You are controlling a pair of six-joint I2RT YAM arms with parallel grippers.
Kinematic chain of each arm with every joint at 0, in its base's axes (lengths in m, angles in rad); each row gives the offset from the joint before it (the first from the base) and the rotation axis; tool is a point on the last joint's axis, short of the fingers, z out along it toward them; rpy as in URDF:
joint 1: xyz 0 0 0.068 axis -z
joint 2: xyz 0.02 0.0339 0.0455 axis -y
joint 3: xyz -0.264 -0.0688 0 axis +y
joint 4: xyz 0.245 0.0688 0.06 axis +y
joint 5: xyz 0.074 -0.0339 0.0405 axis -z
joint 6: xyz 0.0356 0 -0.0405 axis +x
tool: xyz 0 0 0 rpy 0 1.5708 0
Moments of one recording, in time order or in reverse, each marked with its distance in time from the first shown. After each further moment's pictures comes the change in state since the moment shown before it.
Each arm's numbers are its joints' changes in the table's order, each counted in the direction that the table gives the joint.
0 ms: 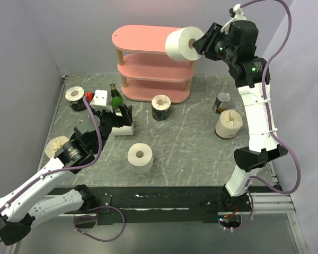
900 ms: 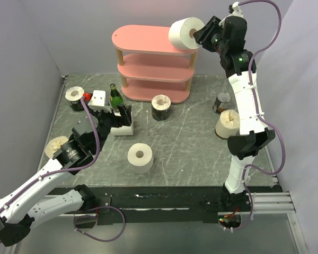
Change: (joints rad) left arm 0.000 0.016 0.000 0.000 0.000 0.000; right arm 0.049 -0.183 -0.071 -0.197 0.061 0.093
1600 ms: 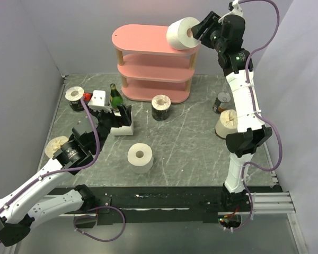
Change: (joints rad) left arm 0.000 0.000 0.000 0.000 0.000 0.000; right arm 0.000 -0.048 -0.034 -0.071 0.012 0.014
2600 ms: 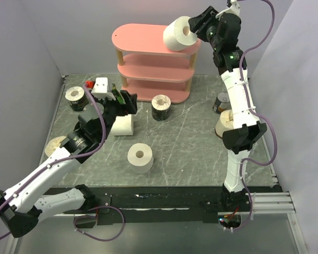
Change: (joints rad) left arm -0.052 -0.126 -0.101 -0.042 0.050 -0.079; right arm -0.016 -0.073 -0.051 -0.153 0.004 0.037
